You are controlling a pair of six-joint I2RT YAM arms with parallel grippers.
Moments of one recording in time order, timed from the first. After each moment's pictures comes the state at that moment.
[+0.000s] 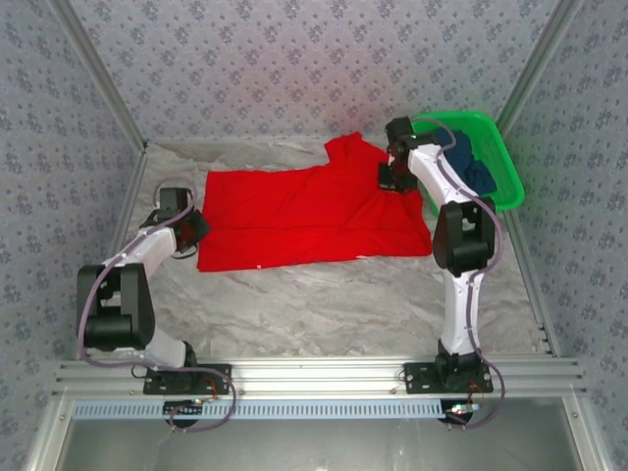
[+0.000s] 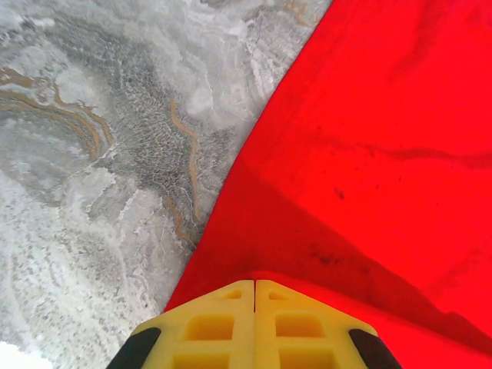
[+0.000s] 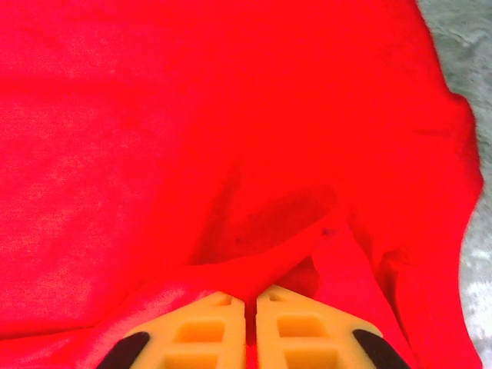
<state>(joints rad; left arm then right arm) 0.01 1.52 0.87 -0.32 -0.02 -0.61 0.21 2.19 1.99 -1.04 0.00 0.28</state>
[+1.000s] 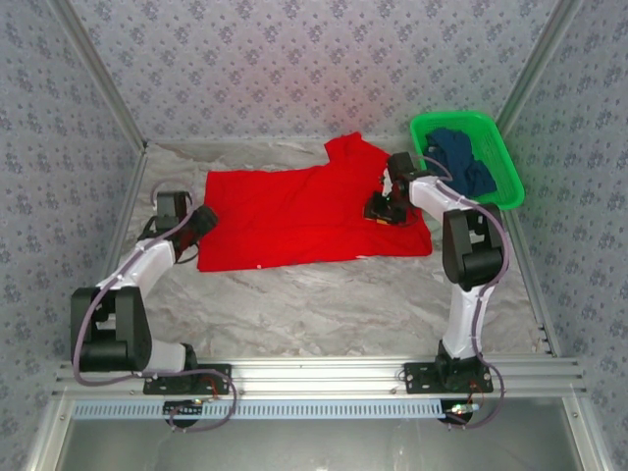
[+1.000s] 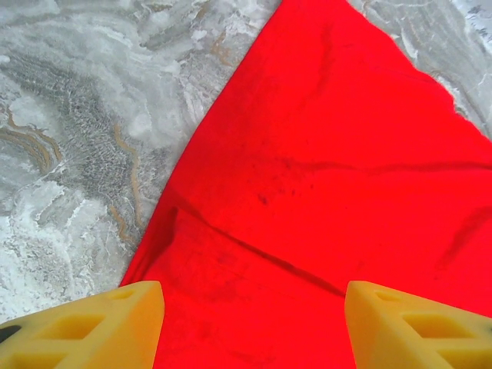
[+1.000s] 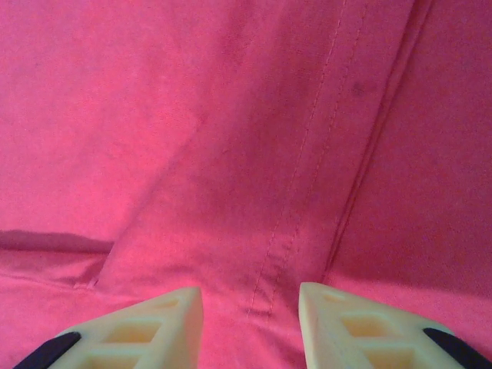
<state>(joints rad) -0.01 1.37 0.79 -0.21 0.03 -0.66 0.22 2.01 1.45 -0.66 -0.29 0.38</state>
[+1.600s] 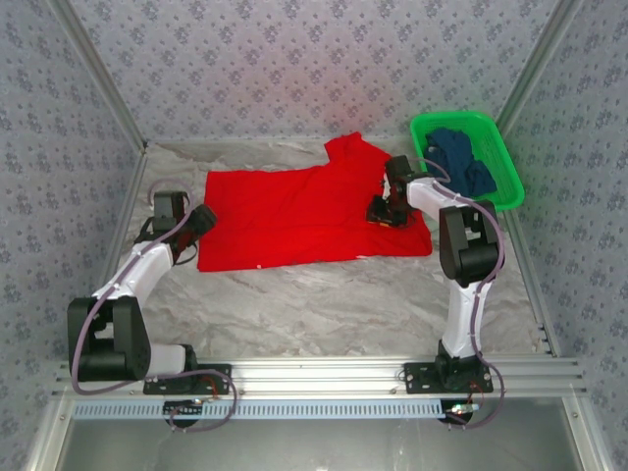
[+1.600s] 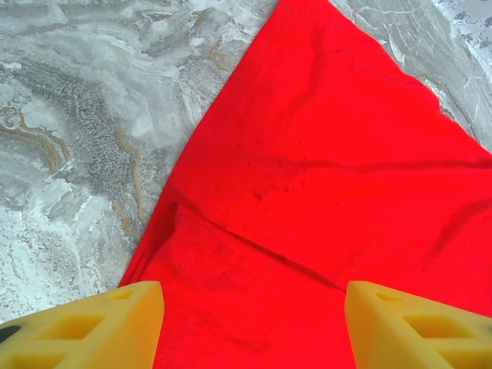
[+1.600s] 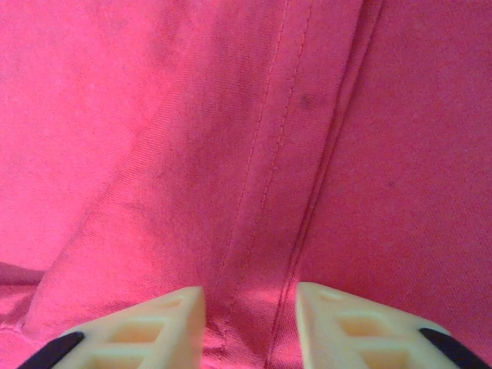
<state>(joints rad) -0.01 1.32 0.79 -0.24 0.03 -0.65 0.23 2.04 1.45 -0.66 -0.21 0.37</state>
